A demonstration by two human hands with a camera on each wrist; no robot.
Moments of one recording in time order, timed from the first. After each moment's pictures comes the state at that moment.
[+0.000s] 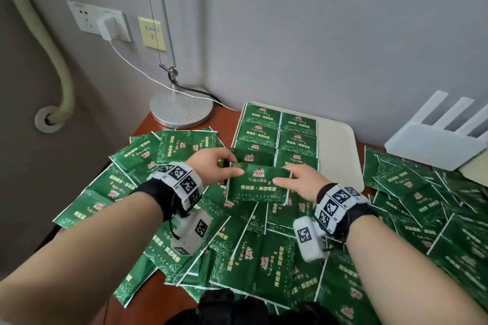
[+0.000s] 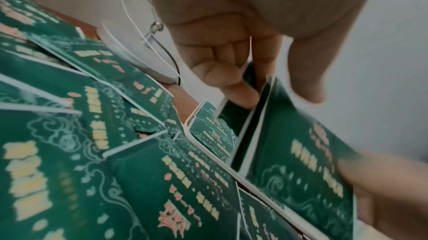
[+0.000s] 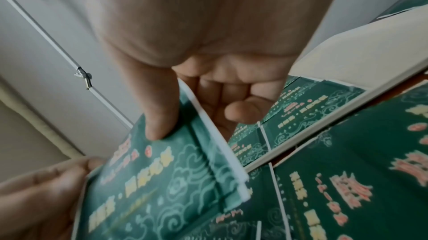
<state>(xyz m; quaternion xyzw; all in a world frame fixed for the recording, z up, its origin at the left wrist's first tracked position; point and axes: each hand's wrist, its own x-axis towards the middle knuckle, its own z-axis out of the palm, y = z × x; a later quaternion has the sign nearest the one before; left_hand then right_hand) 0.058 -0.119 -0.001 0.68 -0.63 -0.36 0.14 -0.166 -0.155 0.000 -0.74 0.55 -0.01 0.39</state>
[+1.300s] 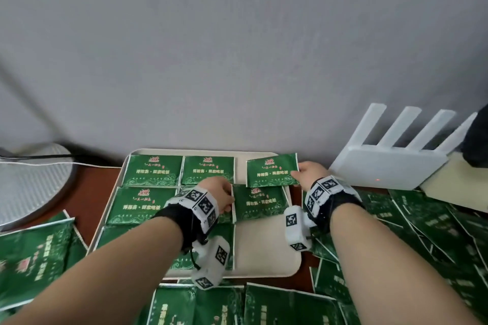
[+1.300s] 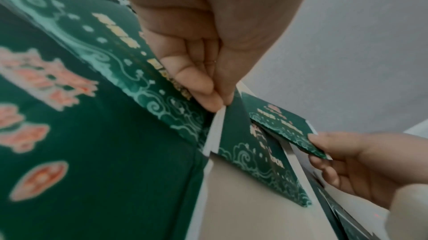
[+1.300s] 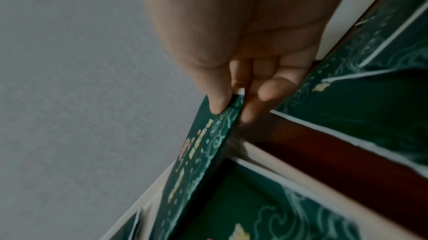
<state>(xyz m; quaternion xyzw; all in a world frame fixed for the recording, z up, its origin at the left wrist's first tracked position) -0.165 -0.370 -0.072 0.69 -0.58 -0.43 0.02 -0.377 -0.402 -0.069 -0.58 0.75 -0.06 0.31</state>
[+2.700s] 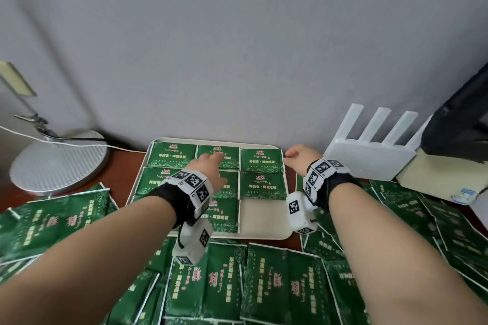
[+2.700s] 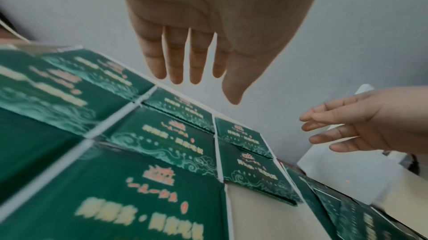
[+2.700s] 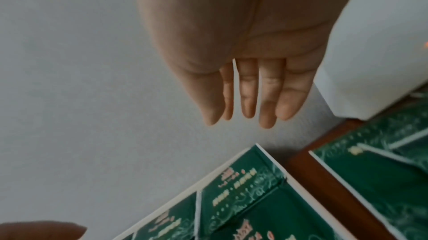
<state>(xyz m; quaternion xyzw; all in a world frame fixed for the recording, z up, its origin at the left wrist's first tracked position) -0.135 -0.314 -0.011 0.69 -0.67 -0.25 -0.03 -0.353 -0.357 -0.007 -0.63 0.73 -0.04 0.27</state>
